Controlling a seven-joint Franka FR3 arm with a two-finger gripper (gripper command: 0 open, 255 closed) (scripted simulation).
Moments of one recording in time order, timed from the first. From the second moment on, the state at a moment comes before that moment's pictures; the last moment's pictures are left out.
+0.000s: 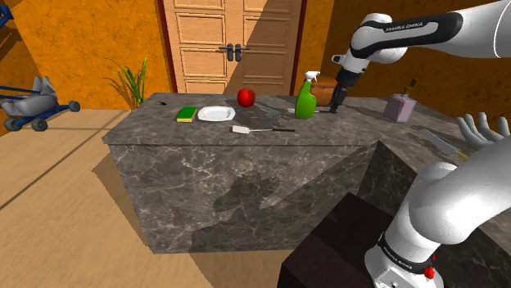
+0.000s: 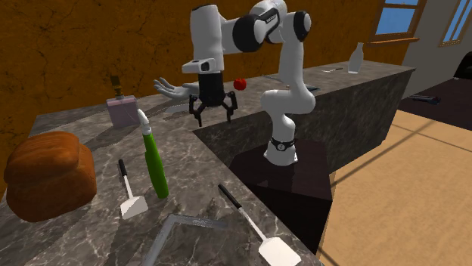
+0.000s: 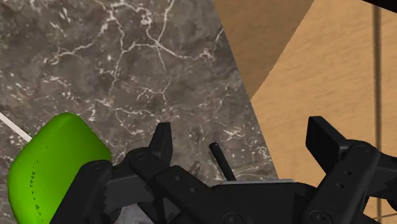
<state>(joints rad) 0.10 -0.45 -0.55 -2.22 -0.05 1.94 -0.93</state>
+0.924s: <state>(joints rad) 0.03 0.34 -0.87 -1.53 0.69 1.68 -1.74</state>
